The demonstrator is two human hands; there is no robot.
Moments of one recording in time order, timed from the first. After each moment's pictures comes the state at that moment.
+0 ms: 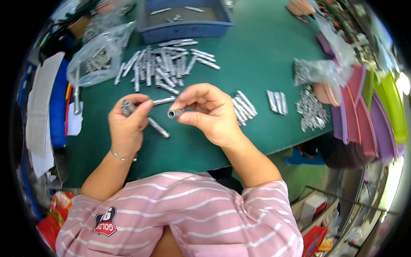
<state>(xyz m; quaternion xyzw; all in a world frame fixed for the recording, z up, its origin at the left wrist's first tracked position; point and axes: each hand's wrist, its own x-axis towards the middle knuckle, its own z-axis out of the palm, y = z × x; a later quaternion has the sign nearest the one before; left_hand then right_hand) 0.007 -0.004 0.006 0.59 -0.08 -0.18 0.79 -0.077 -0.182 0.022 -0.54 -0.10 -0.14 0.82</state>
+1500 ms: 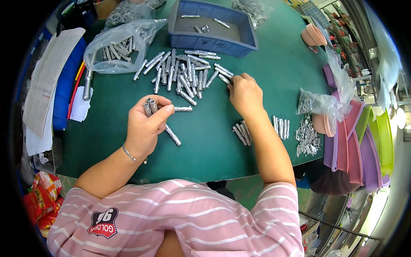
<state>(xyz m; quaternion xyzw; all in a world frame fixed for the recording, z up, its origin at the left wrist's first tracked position) 0.010 -0.004 0.008 0.52 -0.06 -0.22 0.82 -0.009 -0.256 0.015 -0.99 0.10 -0.10 0.02</state>
